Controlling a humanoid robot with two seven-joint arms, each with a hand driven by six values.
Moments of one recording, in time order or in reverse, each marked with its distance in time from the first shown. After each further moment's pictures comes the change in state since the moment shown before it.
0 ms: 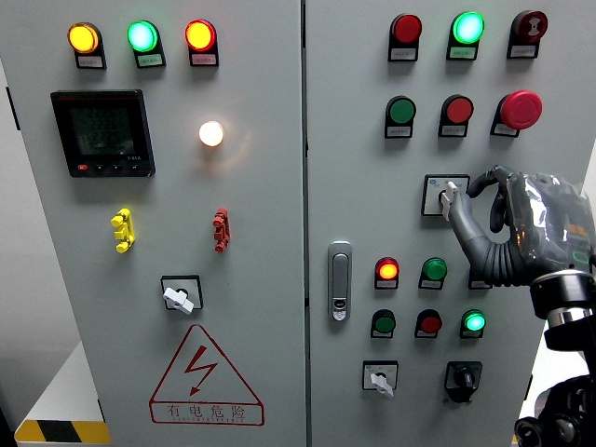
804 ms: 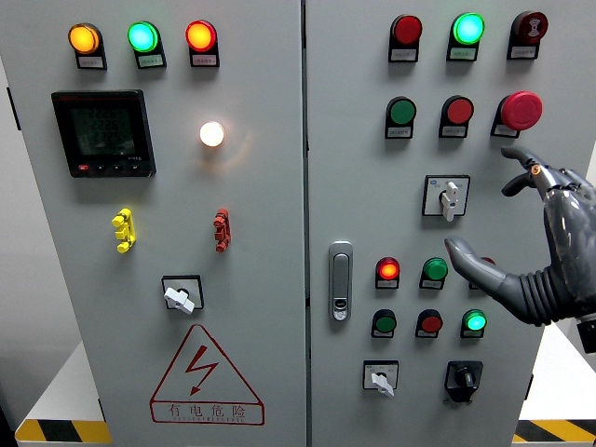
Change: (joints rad) left arm 0.000 0.000 0.000 0.000 0.000 0.000 0.000; right arm -0.157 -0.002 0.053 0.223 -0.010 0.011 0.208
